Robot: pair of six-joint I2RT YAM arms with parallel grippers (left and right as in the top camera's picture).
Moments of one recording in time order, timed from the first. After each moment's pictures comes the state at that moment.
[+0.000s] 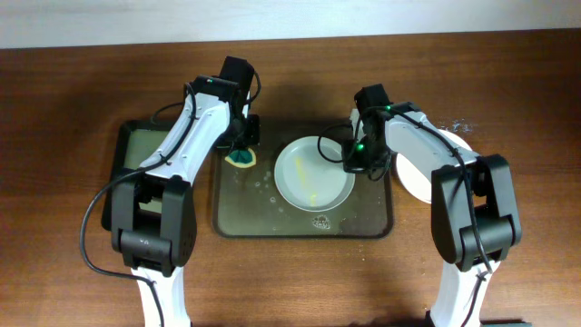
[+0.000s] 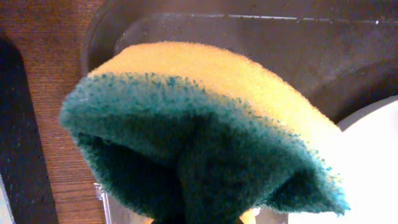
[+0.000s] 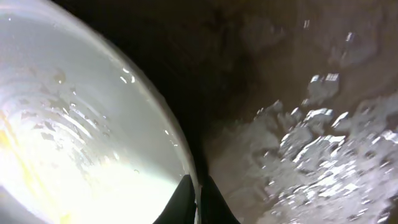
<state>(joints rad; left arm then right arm) -0.29 2.12 1.75 -1.05 0.00 -0.28 0.23 2.06 1.42 -0.83 -0.23 0.26</state>
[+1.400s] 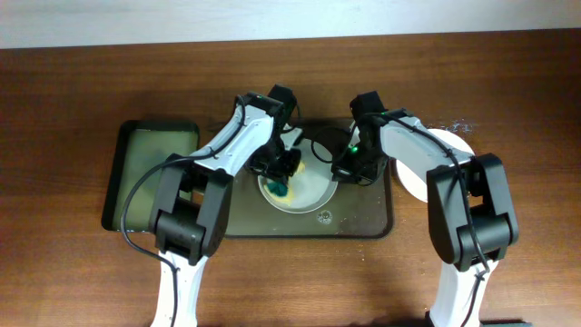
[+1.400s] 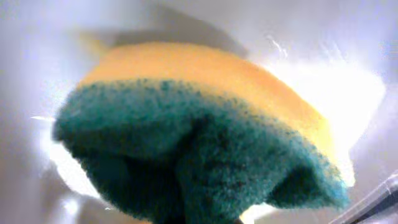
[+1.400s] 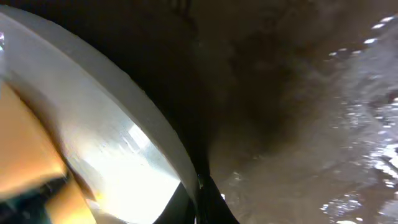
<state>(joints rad) -0.45 2.28 1.77 -1.15 0.28 -0.04 0.24 2.07 1.37 -0.80 -0.43 0.51</state>
